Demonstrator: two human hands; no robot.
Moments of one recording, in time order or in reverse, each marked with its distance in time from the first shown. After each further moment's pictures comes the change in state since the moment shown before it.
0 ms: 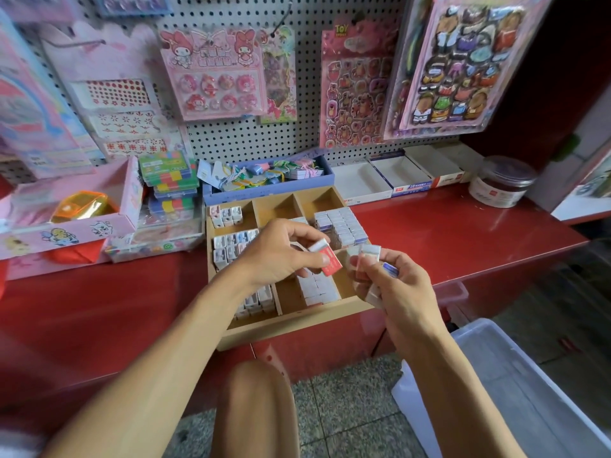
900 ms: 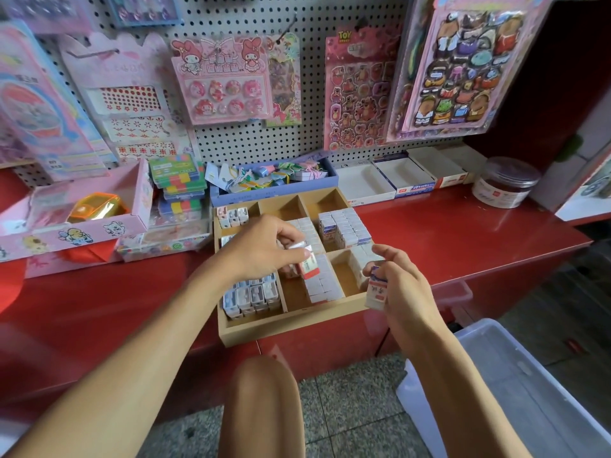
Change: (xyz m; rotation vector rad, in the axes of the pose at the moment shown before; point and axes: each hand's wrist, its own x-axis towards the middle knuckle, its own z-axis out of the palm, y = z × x) left_hand -0.009 0.002 -0.030 0.443 0.038 0.028; right_hand 0.004 0.003 0.000 -0.105 0.026 0.081
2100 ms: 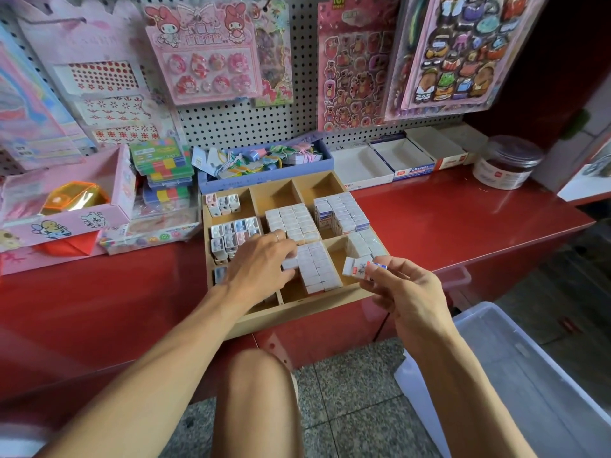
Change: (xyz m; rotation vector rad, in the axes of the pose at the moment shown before) left_hand 0.002 -0.040 0.053 0.606 0.160 0.131; right_hand -0.002 0.018 -0.015 0.122 0.072 0.047
